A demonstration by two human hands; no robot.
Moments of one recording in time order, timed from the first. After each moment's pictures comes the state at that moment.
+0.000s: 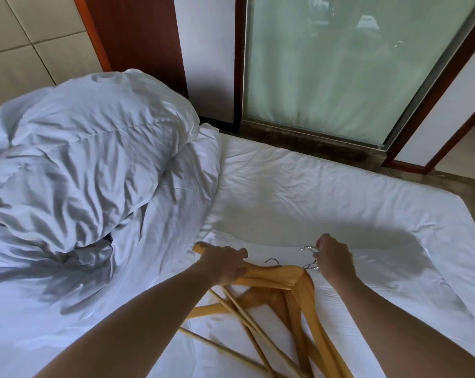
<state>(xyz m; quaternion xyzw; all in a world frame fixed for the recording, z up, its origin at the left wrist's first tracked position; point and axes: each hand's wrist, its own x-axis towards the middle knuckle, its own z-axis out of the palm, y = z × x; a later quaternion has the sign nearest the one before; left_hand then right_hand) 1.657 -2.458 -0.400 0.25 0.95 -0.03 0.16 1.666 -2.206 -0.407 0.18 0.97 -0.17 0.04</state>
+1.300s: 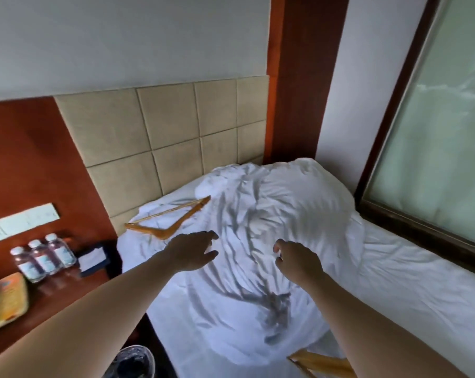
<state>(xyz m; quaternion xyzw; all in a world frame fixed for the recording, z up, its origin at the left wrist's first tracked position) 1.772 -2.912 -0.173 -0.06 1.00 0.05 0.05 1.671 -2.672 -0.205 -0.27 0.96 -0.11 0.03</state>
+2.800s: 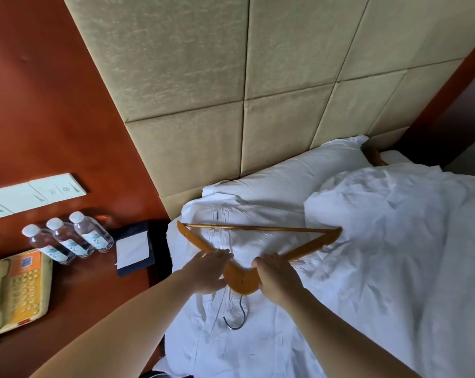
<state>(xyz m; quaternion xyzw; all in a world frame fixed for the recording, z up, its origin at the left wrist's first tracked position) 1.587 -3.328 -0.405 -0.14 0.95 0.14 0.24 1.474 -3.178 -0.403 -0.52 0.84 0.00 0.16</state>
